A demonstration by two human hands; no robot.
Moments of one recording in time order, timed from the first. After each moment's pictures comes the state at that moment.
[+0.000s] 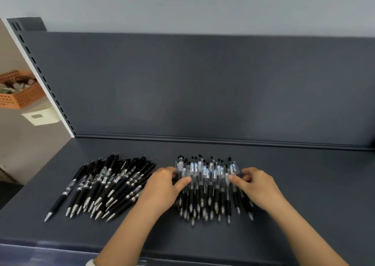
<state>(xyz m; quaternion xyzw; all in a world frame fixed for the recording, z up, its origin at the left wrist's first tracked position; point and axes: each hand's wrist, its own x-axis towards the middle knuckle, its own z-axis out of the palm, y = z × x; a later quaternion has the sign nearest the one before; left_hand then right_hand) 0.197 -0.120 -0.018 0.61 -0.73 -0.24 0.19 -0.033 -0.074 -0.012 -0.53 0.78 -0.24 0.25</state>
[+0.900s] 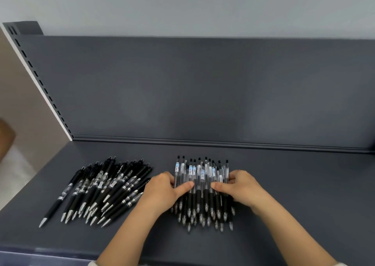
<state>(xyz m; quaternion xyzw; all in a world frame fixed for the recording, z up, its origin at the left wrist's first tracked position) 0.188 -0.123 -0.011 0.66 -0.69 -0.29 0.13 -0.013 -0.091 -0.005 -0.50 0.75 -0.23 0.37</state>
